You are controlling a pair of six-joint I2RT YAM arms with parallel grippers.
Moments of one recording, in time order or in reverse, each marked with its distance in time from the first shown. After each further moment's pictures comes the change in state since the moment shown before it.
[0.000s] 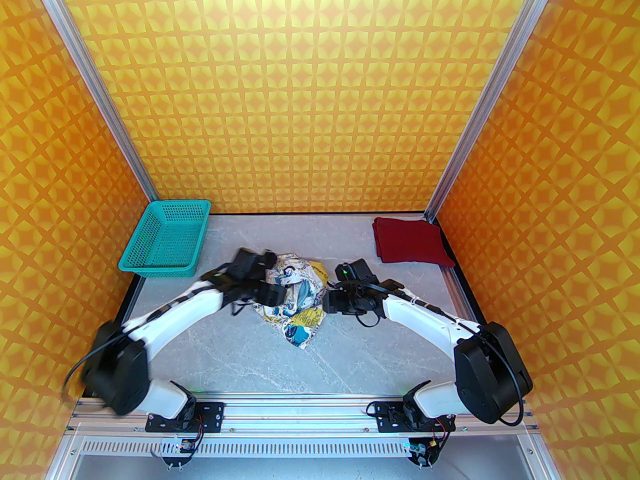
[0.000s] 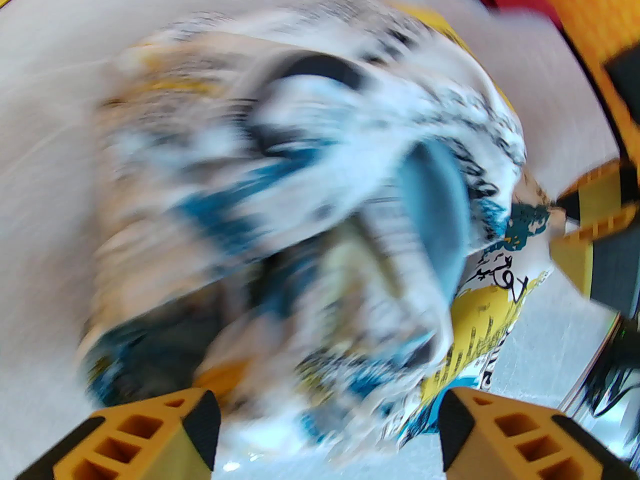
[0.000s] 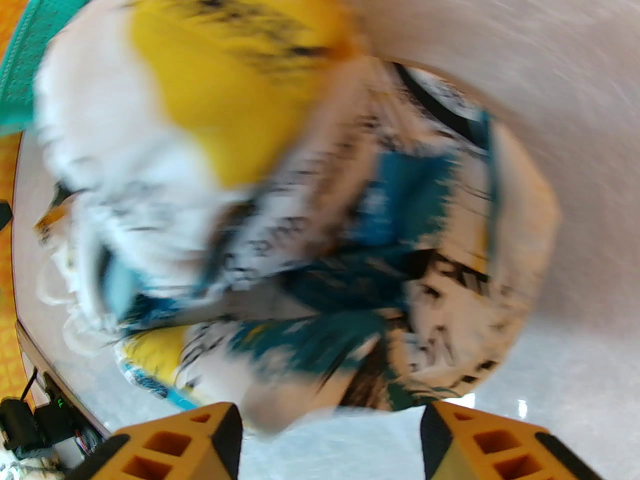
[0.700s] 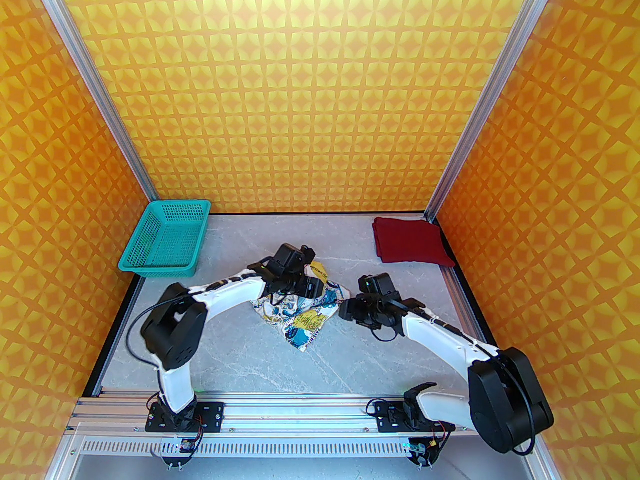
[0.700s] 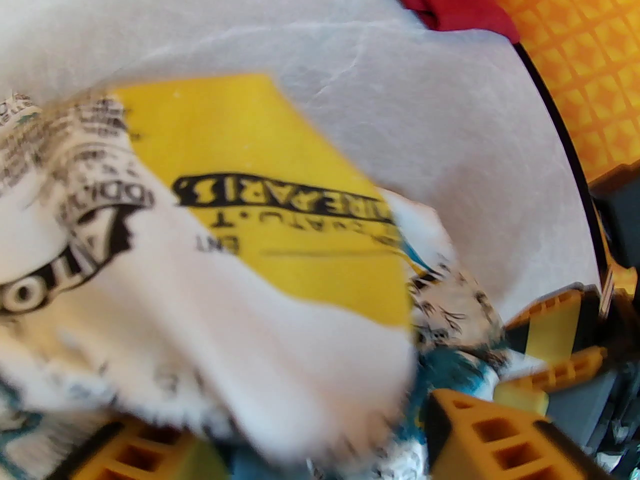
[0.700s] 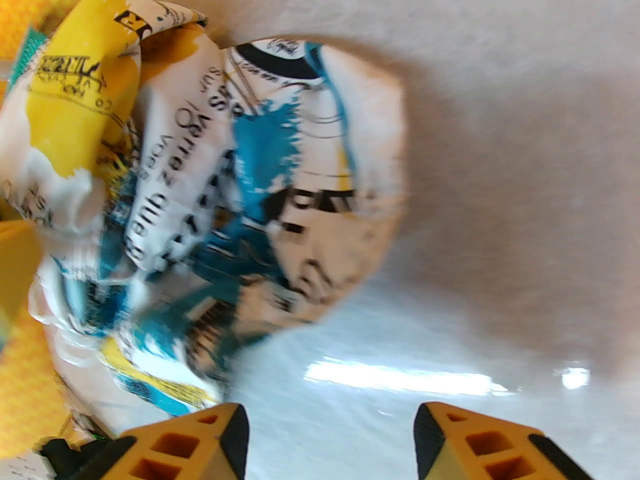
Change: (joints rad) left arm -0.106 0.298 0.148 0.284 0.063 -0.270; right arm -0.092 -0.104 -0.239 0.224 -0.169 0.225
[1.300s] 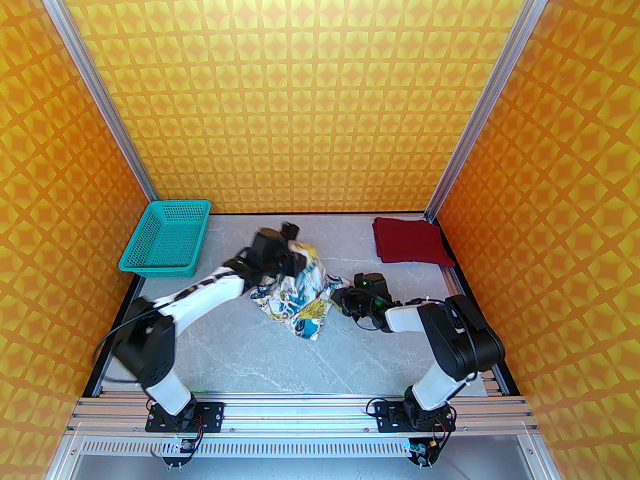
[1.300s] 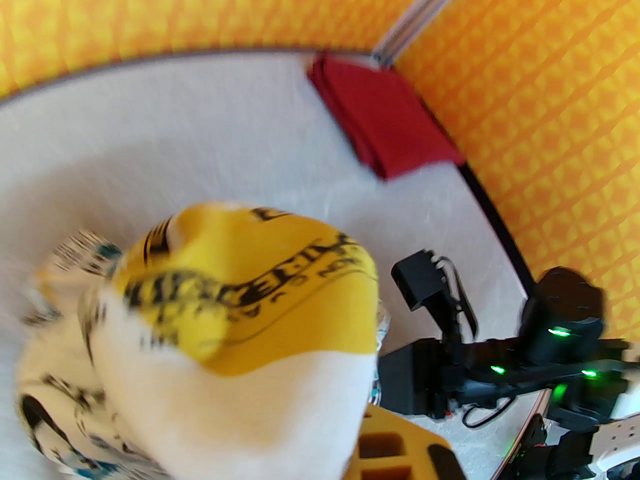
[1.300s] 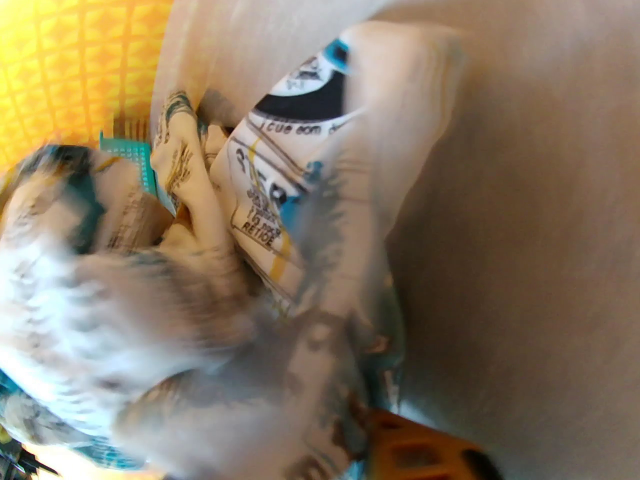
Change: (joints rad) left arm 0.111 -0.286 0.011 0.043 0.009 0.042; right arm -0.096 0.353 -0.036 0.713 -0.179 0.373
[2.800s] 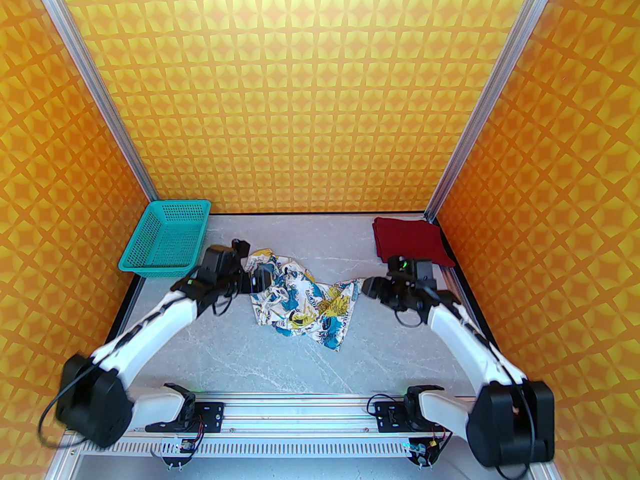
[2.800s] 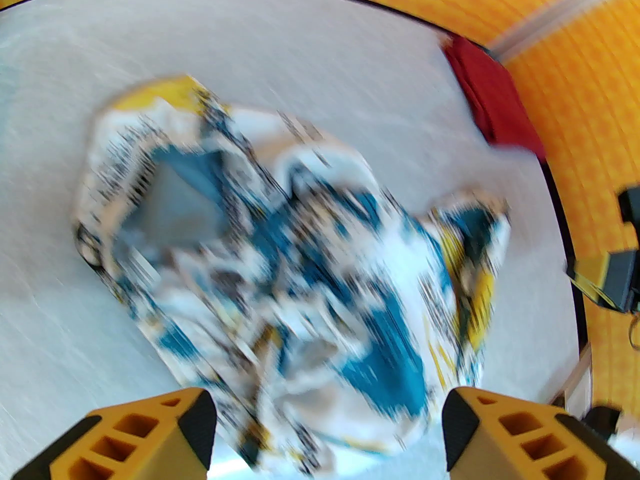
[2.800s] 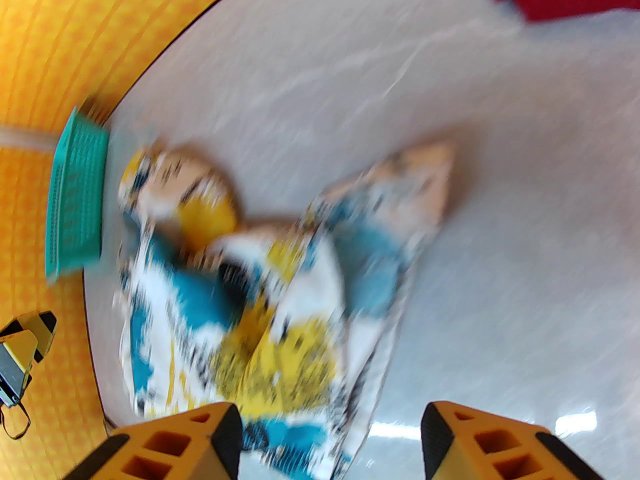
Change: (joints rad) left arm 0.146 -0.351 -0.401 -0.217 -0.029 -0.040; right arm -0.110 -0.542 0.147 -0.949 0.087 -0.571
